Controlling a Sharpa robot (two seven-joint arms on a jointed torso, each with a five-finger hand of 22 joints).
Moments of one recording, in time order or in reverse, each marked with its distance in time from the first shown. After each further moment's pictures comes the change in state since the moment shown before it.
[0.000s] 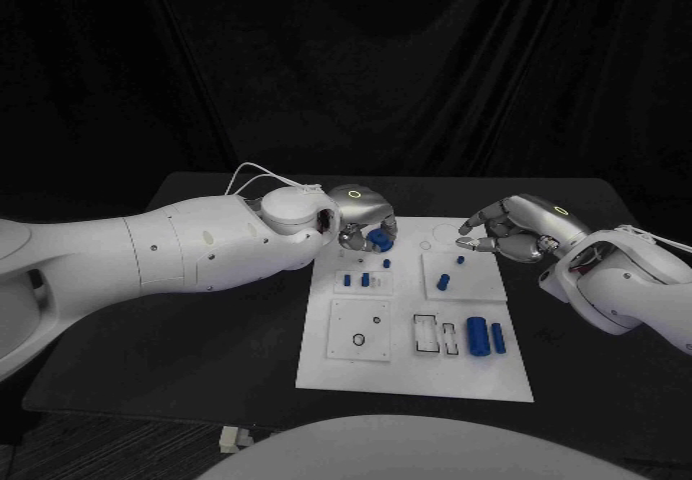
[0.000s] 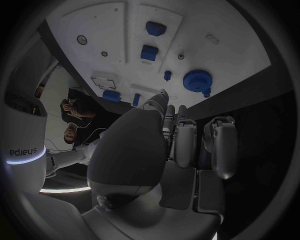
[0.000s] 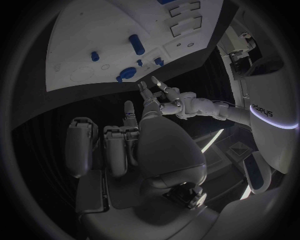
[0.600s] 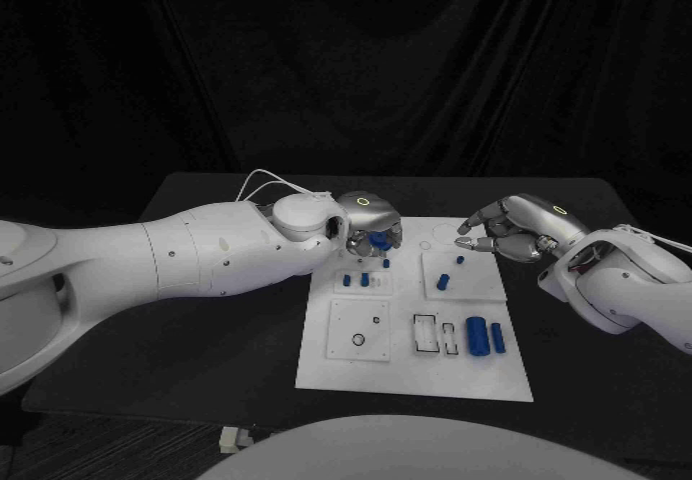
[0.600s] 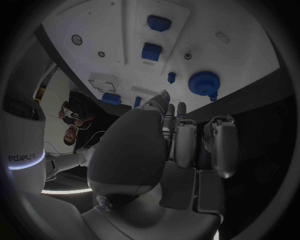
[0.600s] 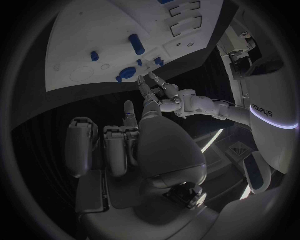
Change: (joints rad) left arm -0.024 0.046 0.000 -0.038 -0.017 -0.002 0.007; left_hand -0.004 0.004 0.025 -0.025 0.013 0.035 0.011 0.009 -0.022 0.067 -0.006 0.048 -0.013 0.000 0.000 0.000 -0.015 0.000 0.000 0.000 -0.016 0.000; right arm 0.000 0.002 0.000 -0.001 0.000 0.000 0.001; right_hand -0.002 -0.002 0.000 0.000 0.000 0.003 -0.003 0.000 0.000 0.000 0.000 -0.001 0.000 0.000 0.000 0.000 0.000 0.000 0.000 0.000 0.000 0.001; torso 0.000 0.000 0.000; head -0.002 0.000
